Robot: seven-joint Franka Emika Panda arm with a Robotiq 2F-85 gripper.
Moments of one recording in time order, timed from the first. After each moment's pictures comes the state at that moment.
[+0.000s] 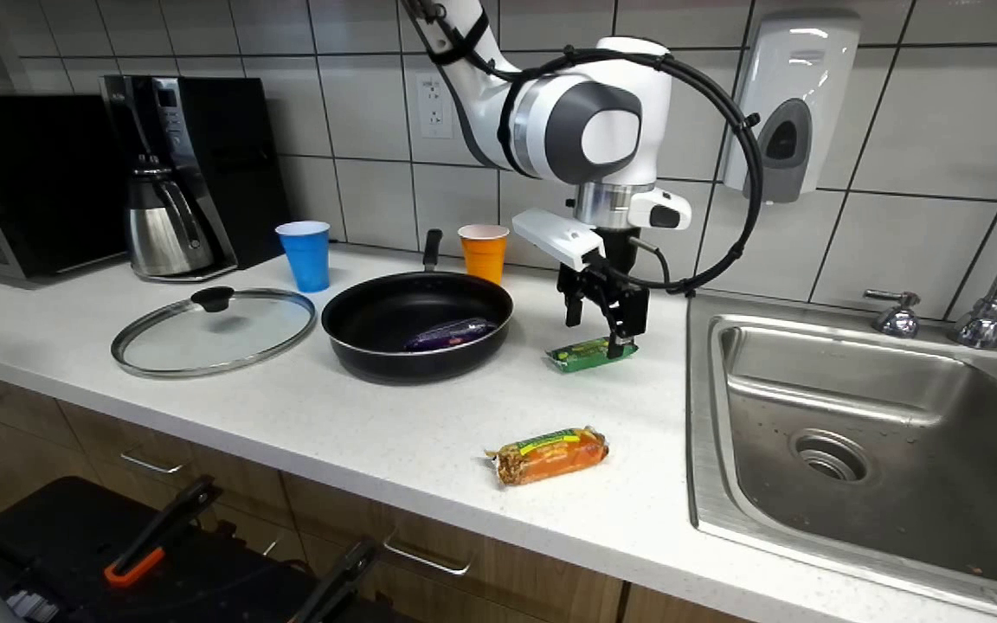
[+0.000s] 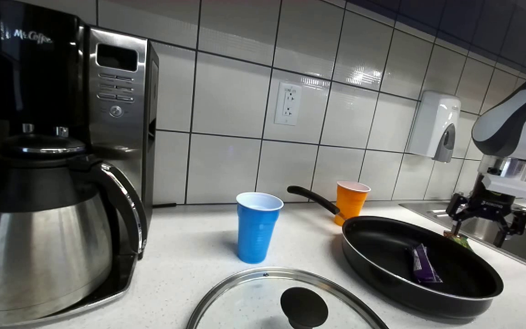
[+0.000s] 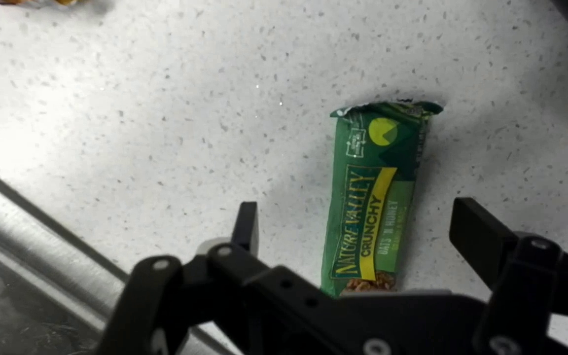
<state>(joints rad) -0.23 0.48 -0.22 -2.00 0.20 2.48 0.09</state>
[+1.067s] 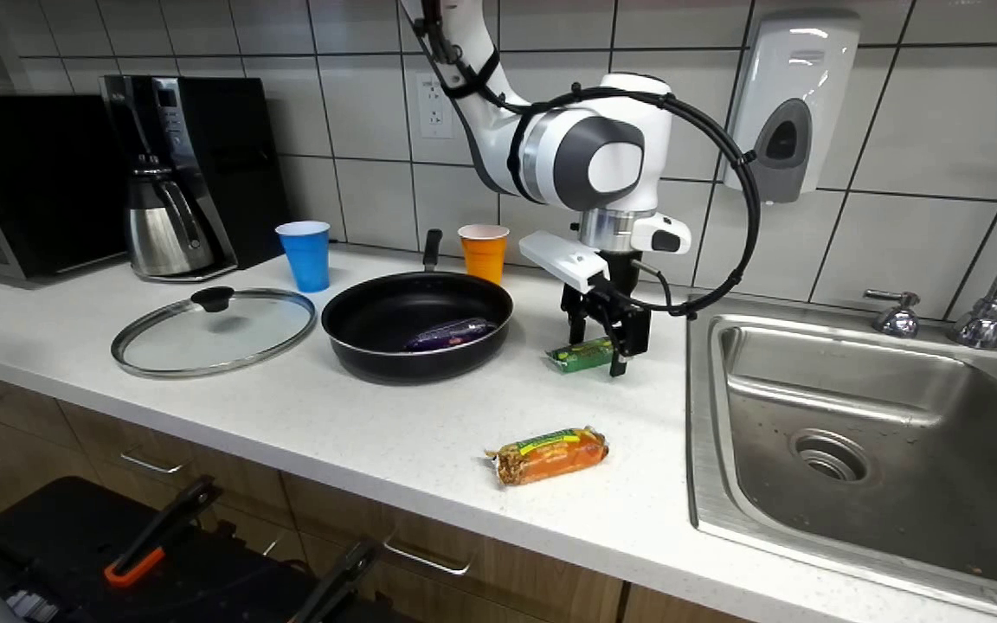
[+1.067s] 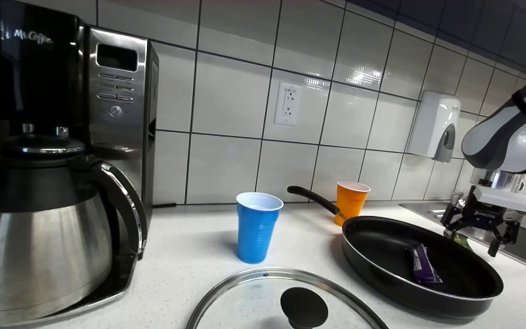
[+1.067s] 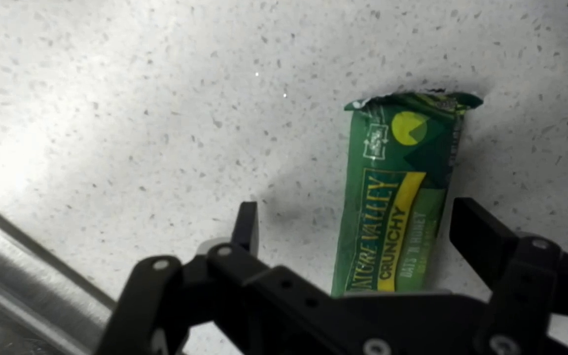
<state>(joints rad) -0.23 0.58 -0.22 -1.93 0.20 2.47 0.09</state>
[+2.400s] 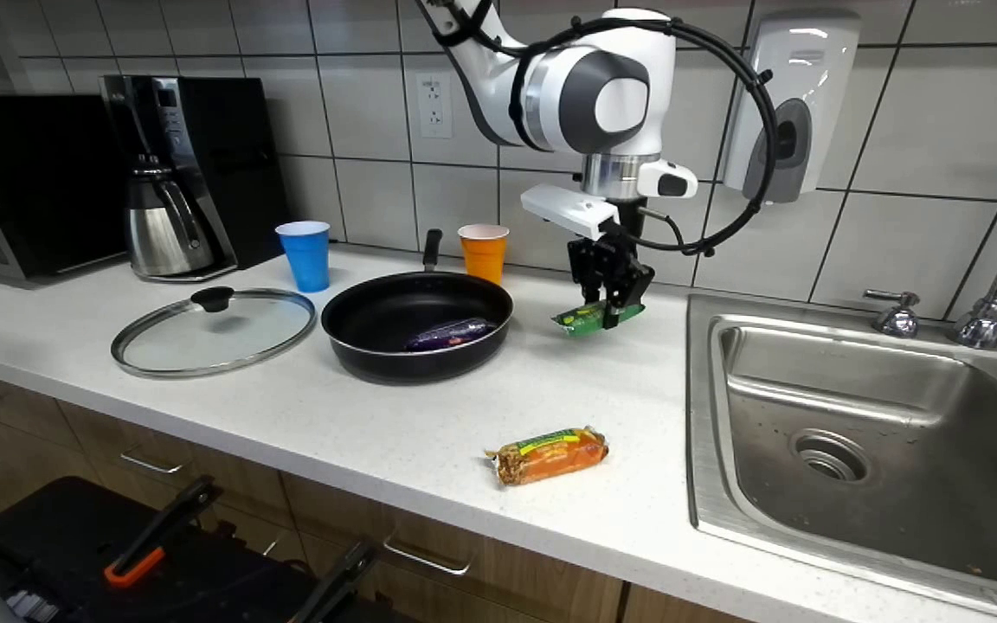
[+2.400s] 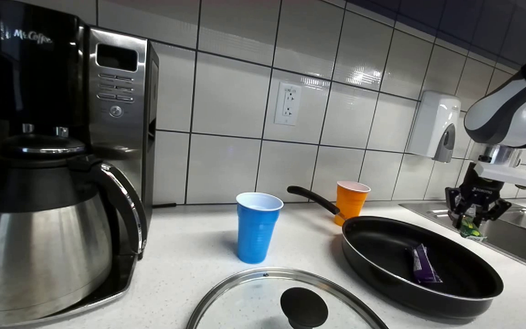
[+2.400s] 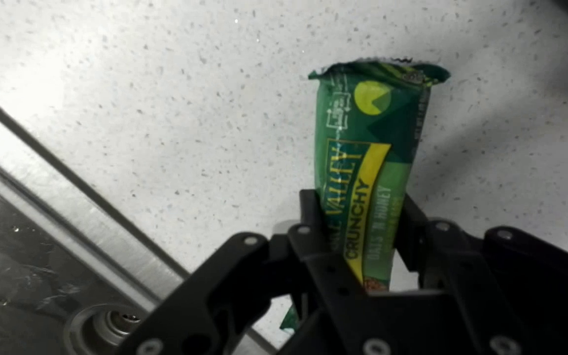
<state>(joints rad) -0.22 0.50 -0.21 -1.90 0.16 2.41 0.07</state>
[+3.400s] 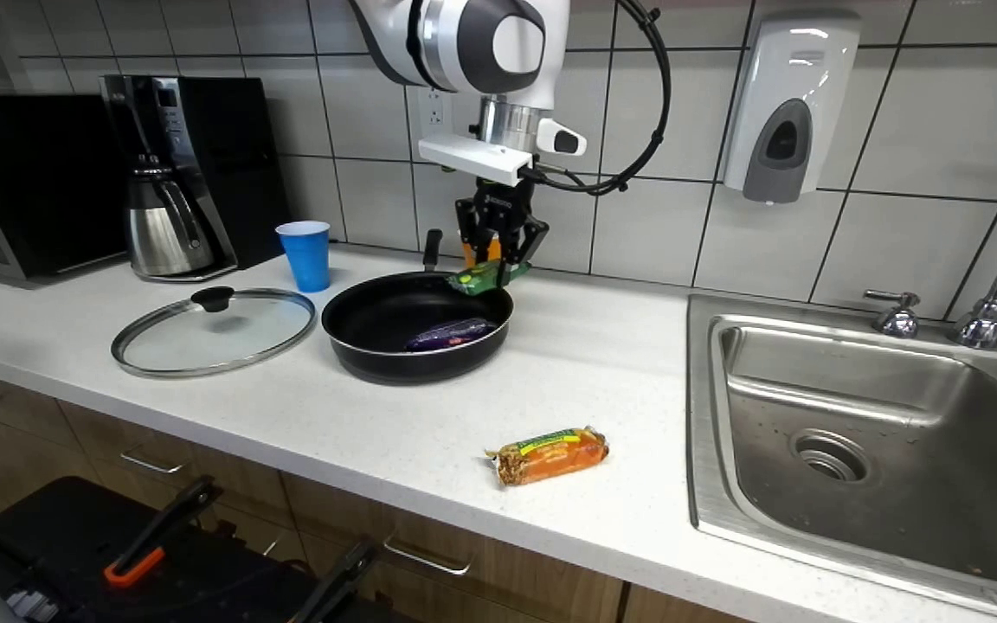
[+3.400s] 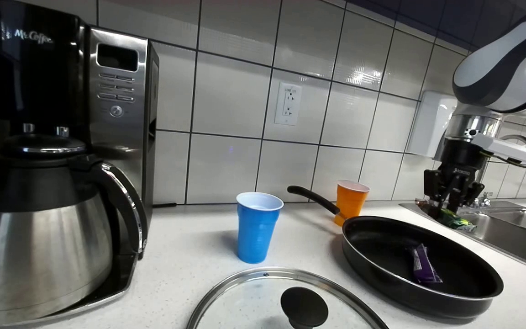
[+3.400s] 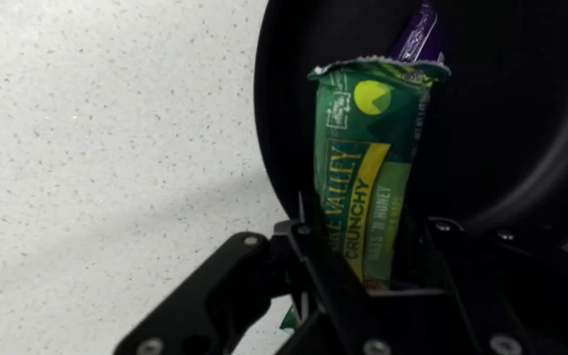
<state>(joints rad) -0.15 0.29 -0.07 -2.05 0.17 2.27 -0.14</state>
